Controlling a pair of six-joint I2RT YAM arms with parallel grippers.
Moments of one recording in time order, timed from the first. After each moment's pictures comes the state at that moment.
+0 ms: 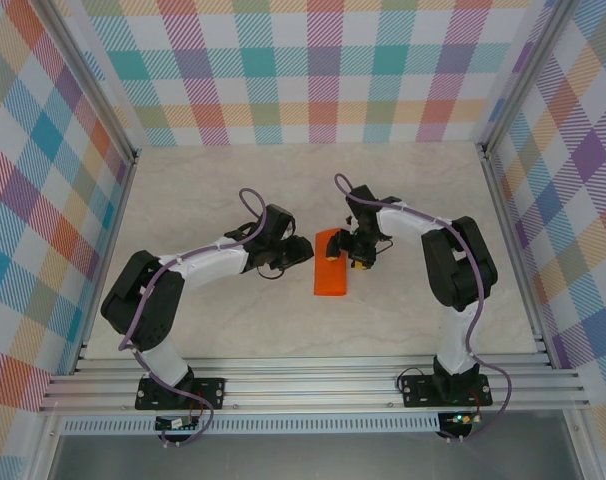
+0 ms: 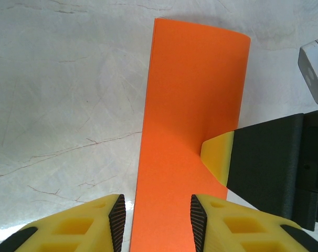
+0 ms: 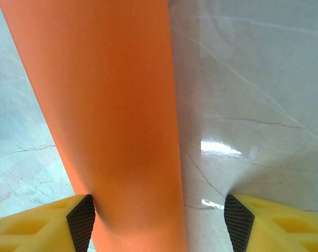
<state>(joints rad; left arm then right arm) -0.62 1.70 1.04 -0.24 0.20 -0.89 0.46 1.97 1.32 -0.74 -0.36 0.59</state>
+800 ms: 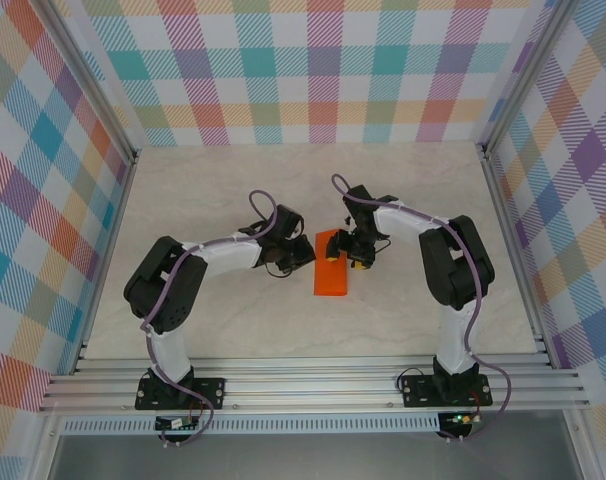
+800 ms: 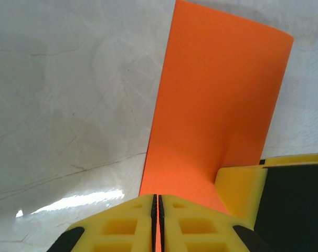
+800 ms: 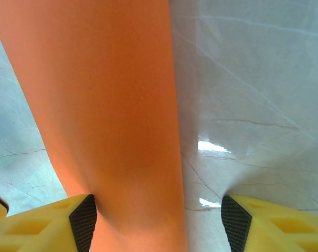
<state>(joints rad) -0.62 1.86 1.11 -0.21 0.25 -0.97 0.47 1.99 1.35 -0.77 -0.33 0.60</state>
